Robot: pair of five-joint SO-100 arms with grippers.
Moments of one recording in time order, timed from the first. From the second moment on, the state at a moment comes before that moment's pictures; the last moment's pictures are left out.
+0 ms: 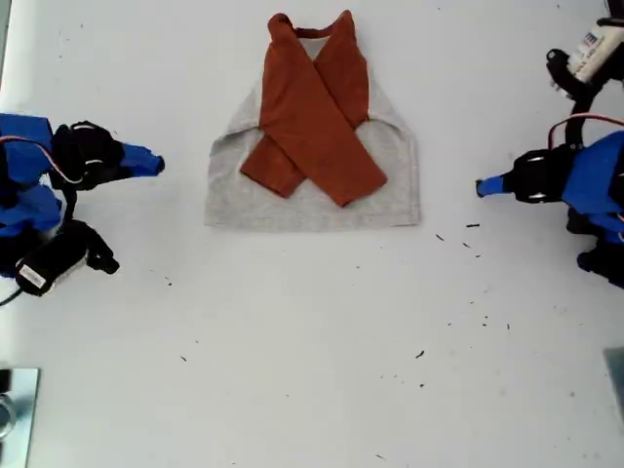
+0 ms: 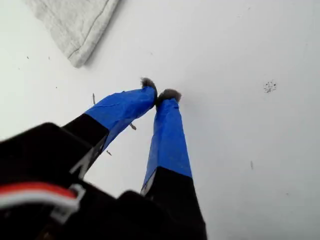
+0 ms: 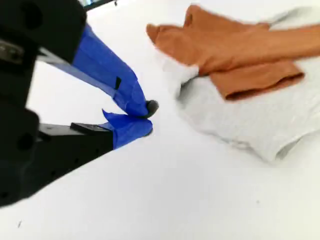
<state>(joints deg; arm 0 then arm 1) -29.4 192.4 183.6 54.9 4.6 28.4 200.0 174.0 78.8 -29.5</state>
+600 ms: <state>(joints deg) -14.9 121.0 116.1 68.0 11.4 17.9 129.4 109.6 87.9 -28.2</state>
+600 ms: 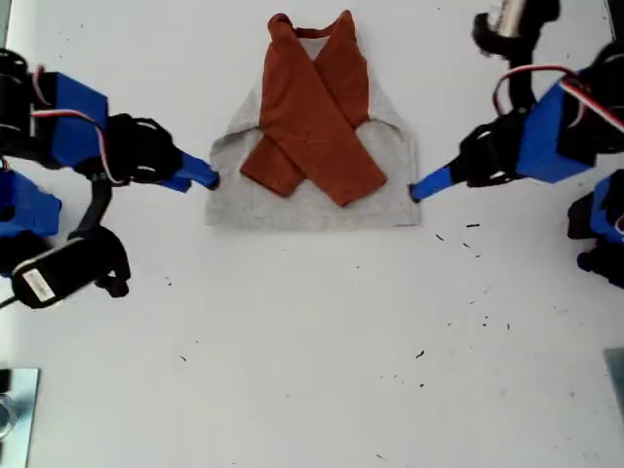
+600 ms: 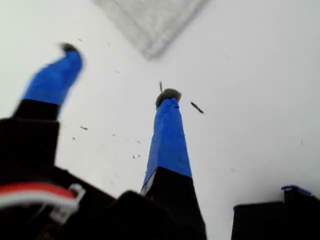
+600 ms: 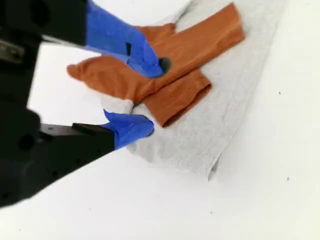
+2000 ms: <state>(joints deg) -3.0 91.4 111.9 55.1 7.8 4.9 109.3 119.3 64.7 -21.6</state>
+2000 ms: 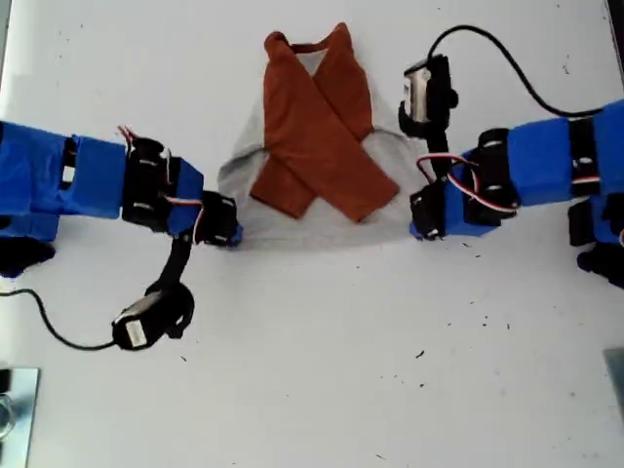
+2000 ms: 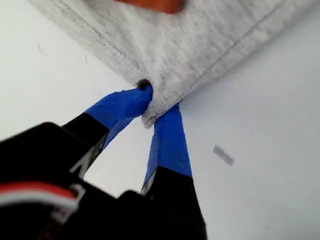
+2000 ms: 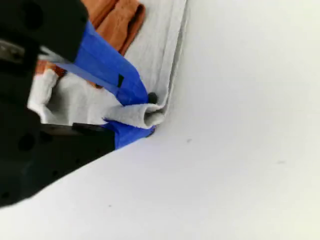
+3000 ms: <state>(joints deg) -33.6 130.1 135.0 51.3 26.7 37.8 117.9 119.2 41.7 -37.4</state>
